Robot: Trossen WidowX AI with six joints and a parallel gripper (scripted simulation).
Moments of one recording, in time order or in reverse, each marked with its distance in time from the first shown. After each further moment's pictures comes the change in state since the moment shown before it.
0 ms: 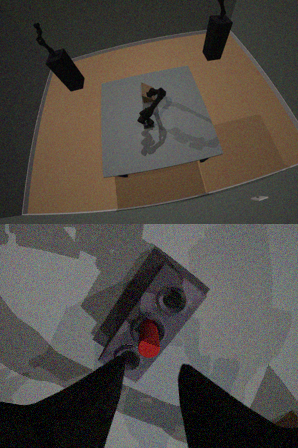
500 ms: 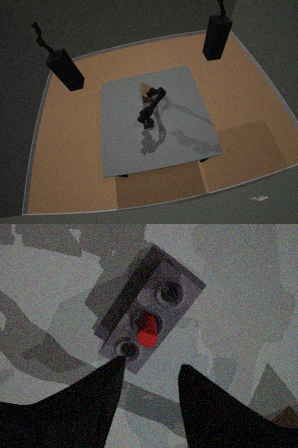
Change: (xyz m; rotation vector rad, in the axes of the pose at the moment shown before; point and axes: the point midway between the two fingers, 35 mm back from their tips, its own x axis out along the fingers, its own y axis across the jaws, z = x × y) arm -0.009 -0.002 -0.003 0.000 0.000 0.000
